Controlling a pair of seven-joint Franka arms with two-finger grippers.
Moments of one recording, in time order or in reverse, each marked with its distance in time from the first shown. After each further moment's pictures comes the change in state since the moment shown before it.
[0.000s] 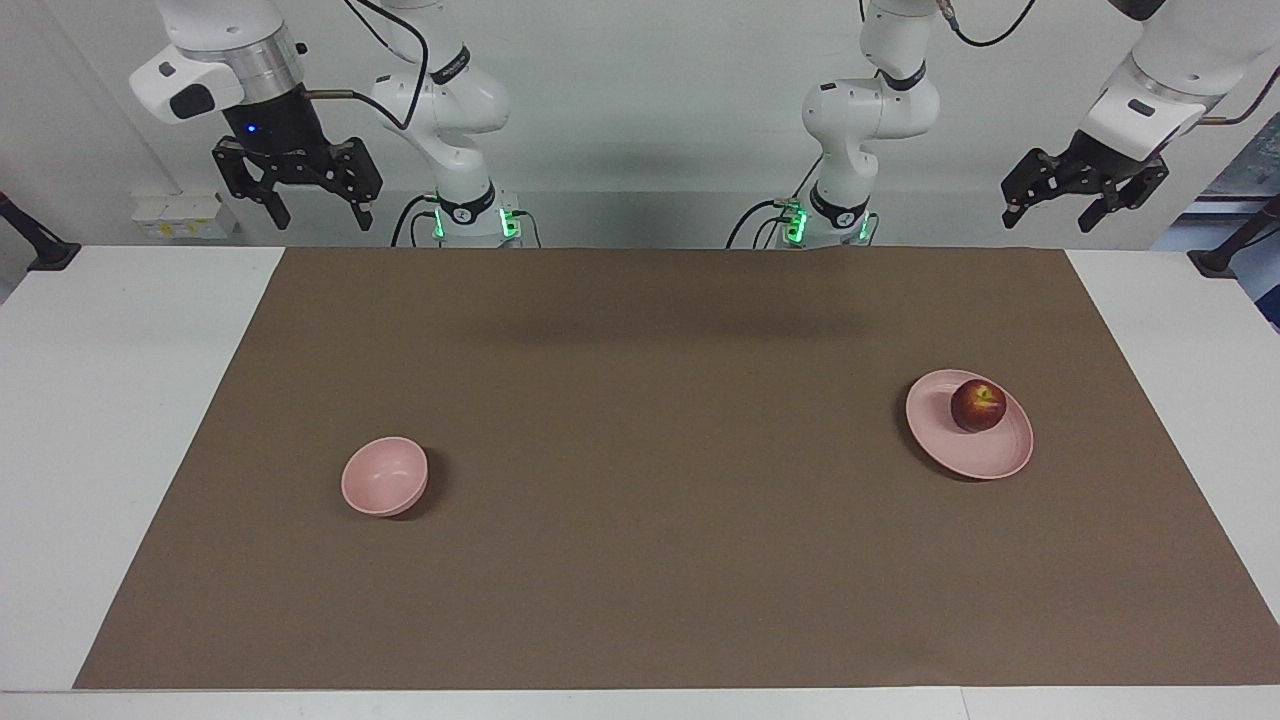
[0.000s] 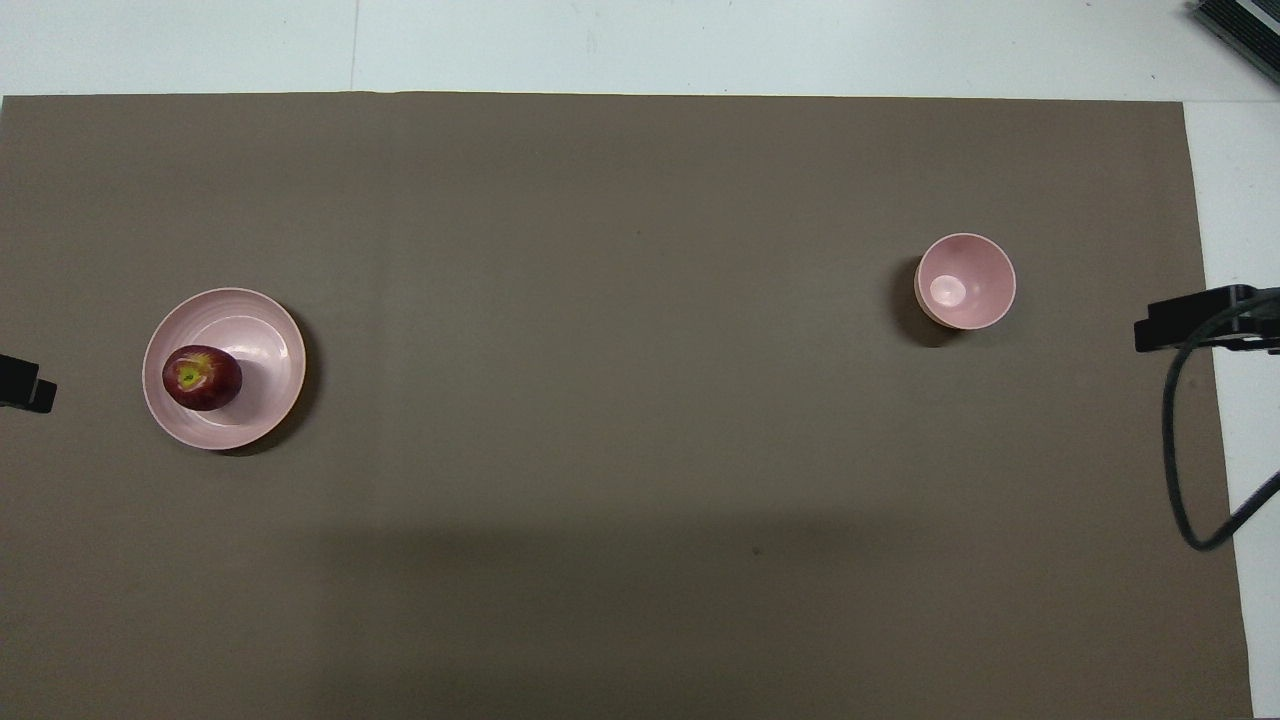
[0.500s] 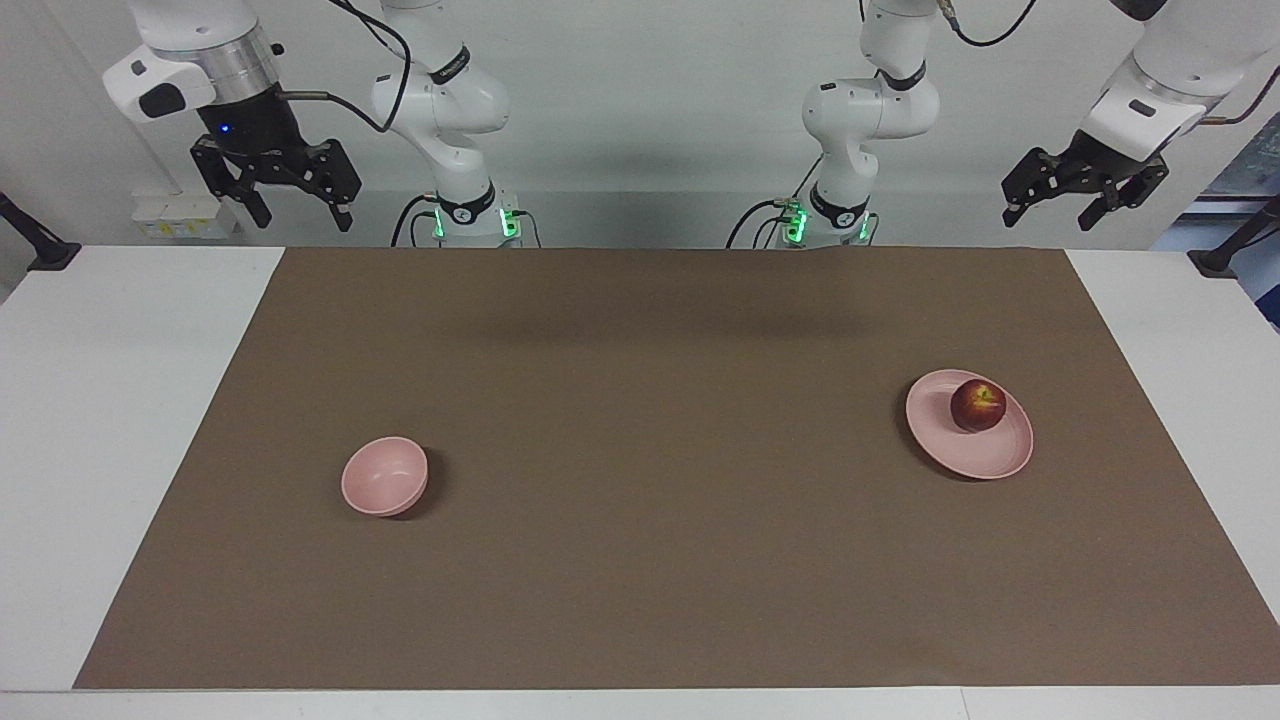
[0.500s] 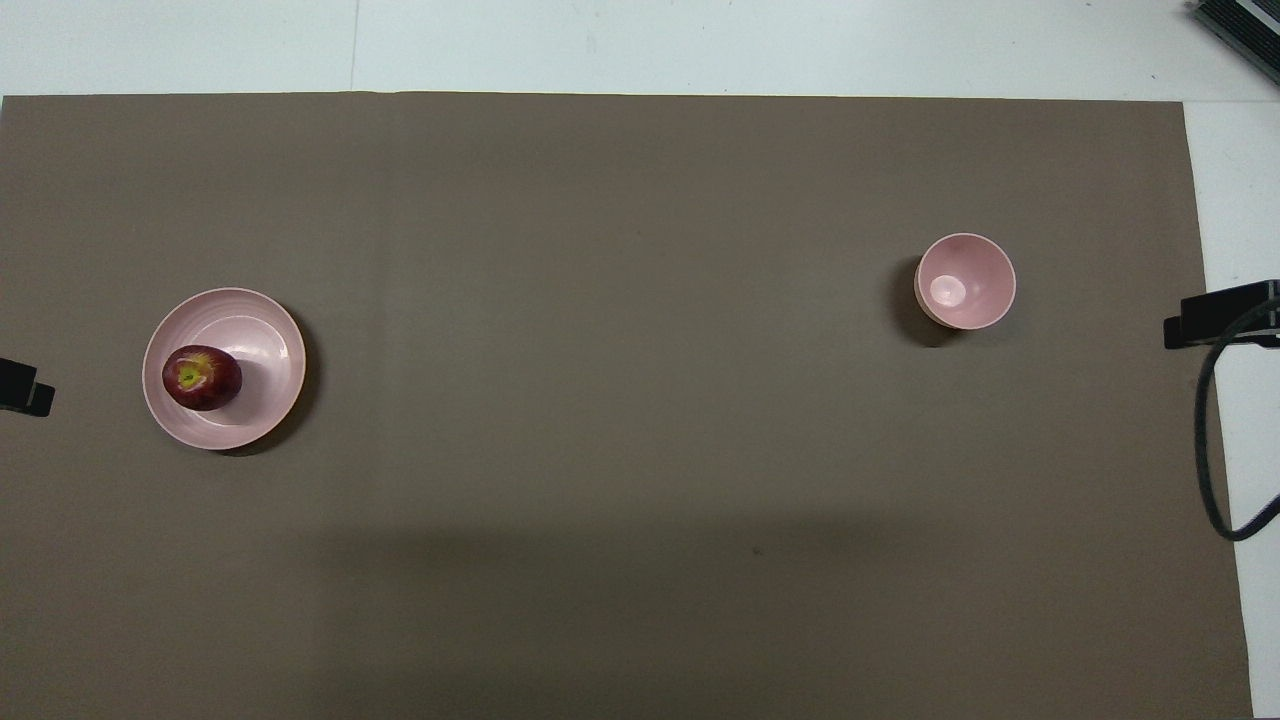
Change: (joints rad) left arm 0.001 0.000 0.002 0.000 0.000 -0.009 -0.001; right arm -0.014 0.000 -0.013 0.000 0.000 0.000 0.000
